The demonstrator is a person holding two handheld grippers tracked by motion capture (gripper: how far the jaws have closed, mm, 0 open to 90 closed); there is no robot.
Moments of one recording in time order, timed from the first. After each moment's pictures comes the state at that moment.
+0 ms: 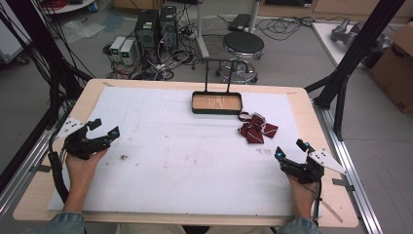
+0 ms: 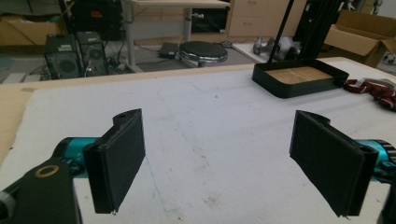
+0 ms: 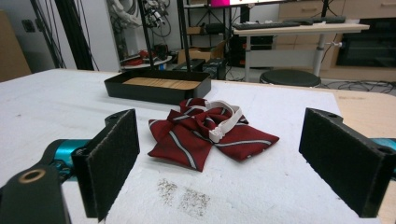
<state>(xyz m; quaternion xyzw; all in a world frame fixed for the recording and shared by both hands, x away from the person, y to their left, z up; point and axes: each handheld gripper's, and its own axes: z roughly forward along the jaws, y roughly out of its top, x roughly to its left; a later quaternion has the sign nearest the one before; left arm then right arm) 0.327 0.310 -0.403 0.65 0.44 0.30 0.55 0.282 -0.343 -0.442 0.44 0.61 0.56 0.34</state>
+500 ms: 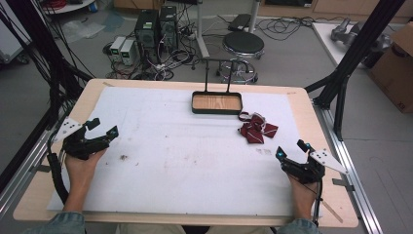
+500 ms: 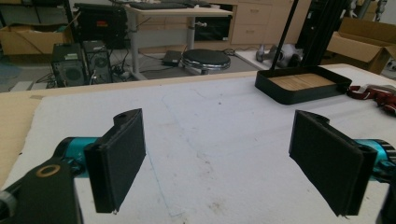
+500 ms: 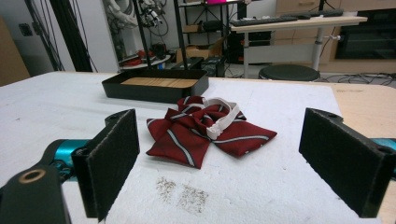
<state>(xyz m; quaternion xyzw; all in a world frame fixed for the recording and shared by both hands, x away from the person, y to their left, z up) 0.325 0.310 -0.403 0.64 0.43 0.31 0.55 0.282 -0.345 -0.442 0.46 0.60 0.56 0.33</state>
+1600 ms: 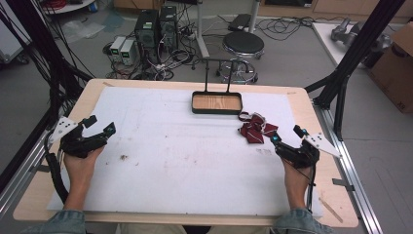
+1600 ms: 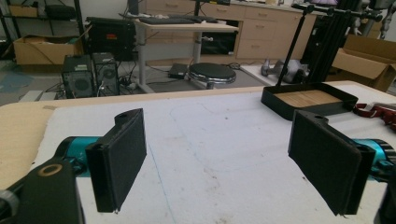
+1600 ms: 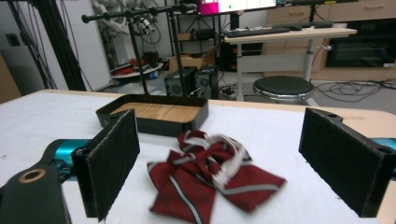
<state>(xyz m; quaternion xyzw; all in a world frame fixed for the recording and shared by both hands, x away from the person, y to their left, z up) 0.326 0.315 -0.401 0.61 0.44 0.33 0.57 0.312 -0.318 -0.406 0.46 0.59 0.56 0.35</state>
